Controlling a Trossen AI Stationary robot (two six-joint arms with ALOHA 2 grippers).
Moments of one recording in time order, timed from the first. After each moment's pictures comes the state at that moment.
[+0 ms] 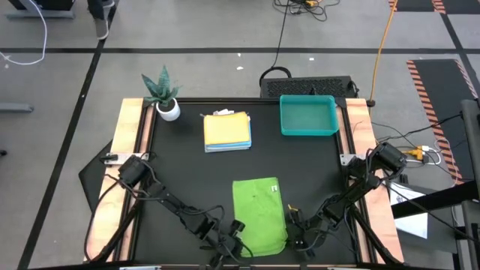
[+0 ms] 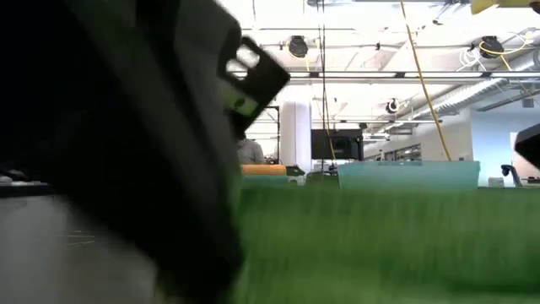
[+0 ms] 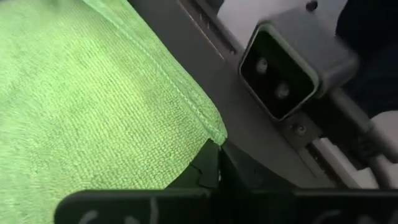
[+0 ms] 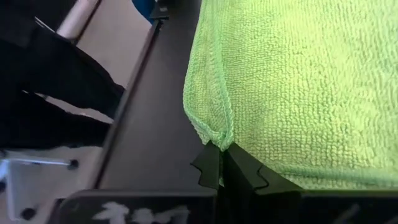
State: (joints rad) left arm -0.62 2.13 1.31 0.06 0.00 -0.08; right arm 0.84 1.76 0.66 0.36 0.15 0.65
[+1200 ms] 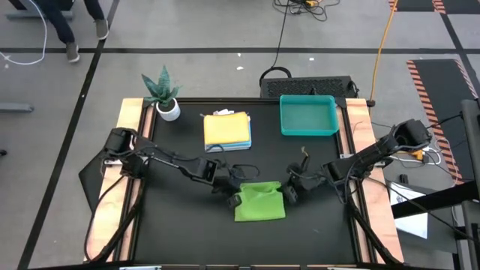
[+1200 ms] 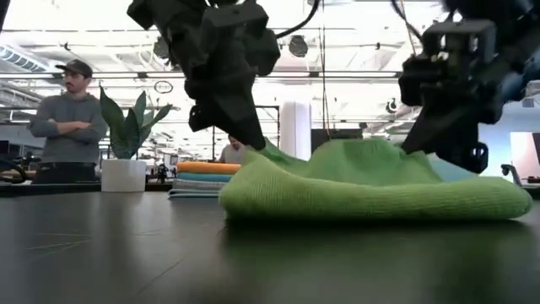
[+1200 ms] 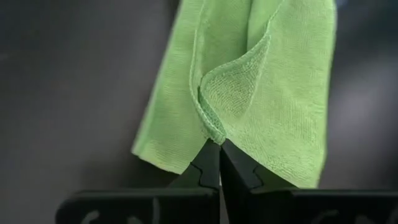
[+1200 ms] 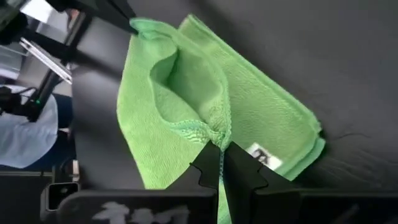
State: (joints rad) left arm -0.20 1.80 1.17 -0.33 0.00 -0.58; right arm 0.35 1.28 0.36 0.26 0.16 1.10
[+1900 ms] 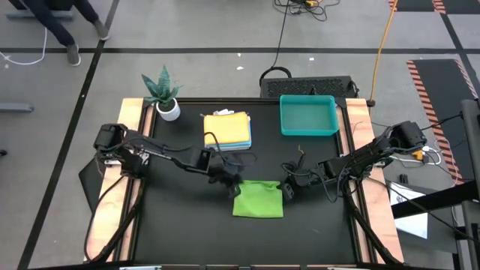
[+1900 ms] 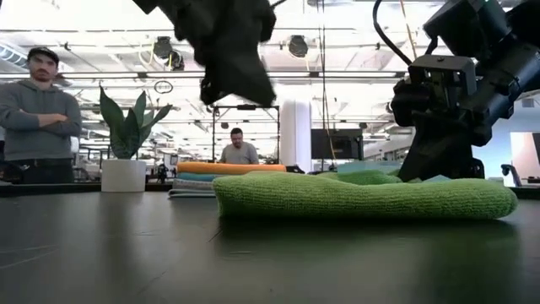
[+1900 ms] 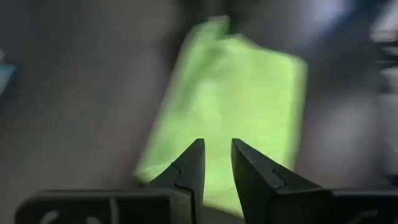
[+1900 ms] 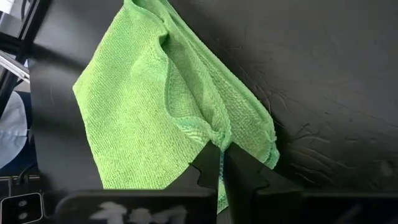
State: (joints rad) left arm -0.15 1.69 1.17 -0.34 0.00 -0.51; right arm 0.27 1.37 0.36 0.26 0.10 1.09
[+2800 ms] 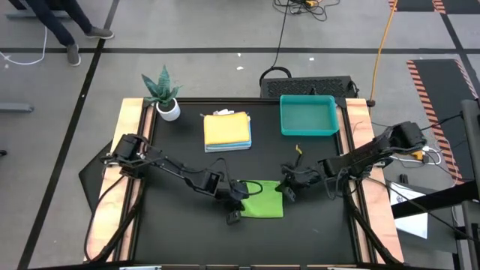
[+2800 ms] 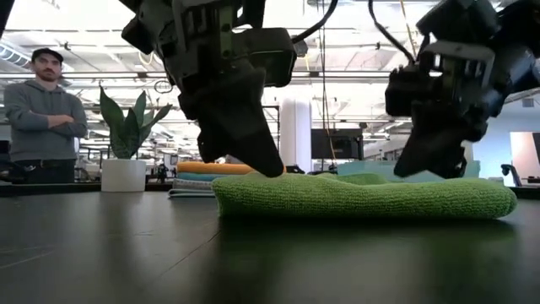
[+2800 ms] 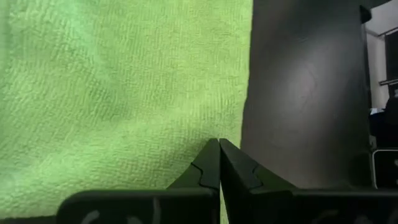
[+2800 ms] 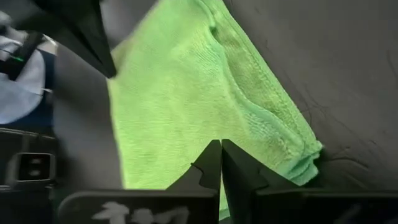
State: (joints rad) left arm -0.28 1.92 1.15 -0.09 0.15 -0.55; right arm 0.24 1.37 0.37 0.30 -0.01 0.89
